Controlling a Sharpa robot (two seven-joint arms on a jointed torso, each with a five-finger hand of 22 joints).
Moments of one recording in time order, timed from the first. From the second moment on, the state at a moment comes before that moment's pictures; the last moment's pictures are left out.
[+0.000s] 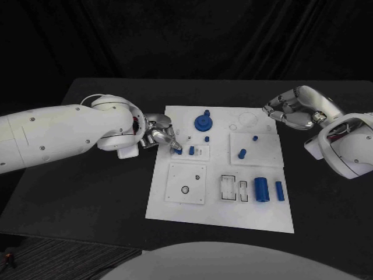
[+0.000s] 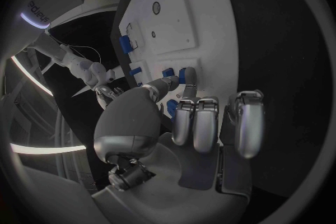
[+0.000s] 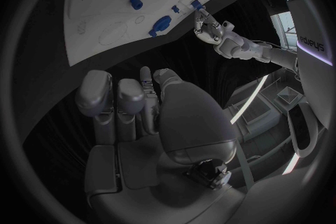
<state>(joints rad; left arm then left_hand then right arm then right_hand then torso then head) 1.38 -0.86 -0.21 1.59 -0.95 0.14 -0.36 1.02 -0.03 0.55 -0.01 0.40 1.06 0.05 0.14 1.09 1.46 -0.03 1.57 1.31 1.47 -0.07 1.57 1.31 0.02 1.47 0.04 1.46 1.31 1.33 -1.01 -0.21 1.65 -1.12 -0.59 0.04 1.36 0.05 0.05 0.25 0.74 1.03 0.07 0.18 0.25 1.47 -0.01 1.30 1.48 1.47 -0.08 1.09 0.89 0.12 1.44 0.03 0.99 1.31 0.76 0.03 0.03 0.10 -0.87</state>
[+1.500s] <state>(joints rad) 1.38 -0.86 -0.21 1.58 -0.95 0.14 -0.36 1.02 -0.02 0.54 -0.02 0.37 1.06 0.05 0.14 1.10 1.47 -0.02 1.57 1.31 1.47 -0.07 1.57 1.31 0.02 1.47 0.04 1.46 1.31 1.33 -1.01 -0.21 1.64 -1.12 -0.59 0.04 1.36 0.05 0.05 0.25 0.74 1.03 0.06 0.18 0.25 1.46 -0.01 1.30 1.48 1.47 -0.08 1.09 0.89 0.12 1.44 0.03 0.99 1.31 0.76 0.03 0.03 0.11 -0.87</state>
